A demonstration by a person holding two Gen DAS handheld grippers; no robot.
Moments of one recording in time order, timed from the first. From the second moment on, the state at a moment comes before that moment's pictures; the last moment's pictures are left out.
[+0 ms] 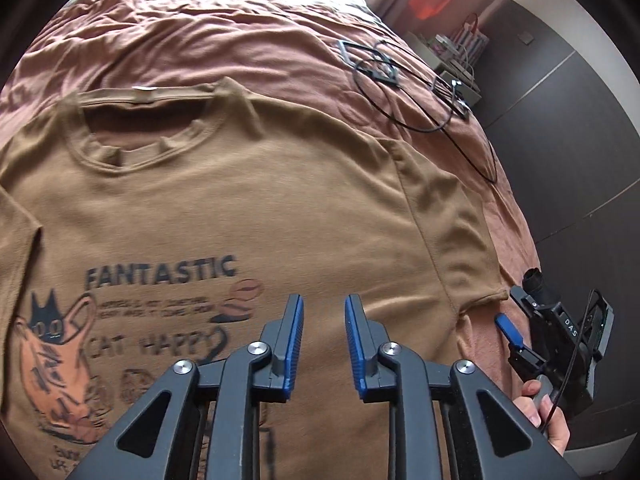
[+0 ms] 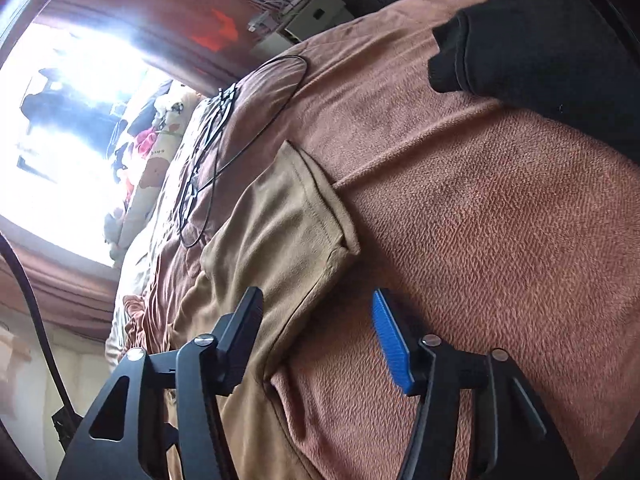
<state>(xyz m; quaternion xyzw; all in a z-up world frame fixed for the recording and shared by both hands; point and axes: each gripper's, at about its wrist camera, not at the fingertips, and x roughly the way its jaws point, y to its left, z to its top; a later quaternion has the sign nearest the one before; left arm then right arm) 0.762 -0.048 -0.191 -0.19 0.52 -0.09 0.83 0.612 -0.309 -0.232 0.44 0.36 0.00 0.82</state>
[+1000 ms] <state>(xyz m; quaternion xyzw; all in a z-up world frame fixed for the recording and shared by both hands) 0.796 -0.164 -0.251 -0.28 0.58 -0.17 0.74 0.624 -0.306 -0.203 0.44 0.32 0.13 0.83</state>
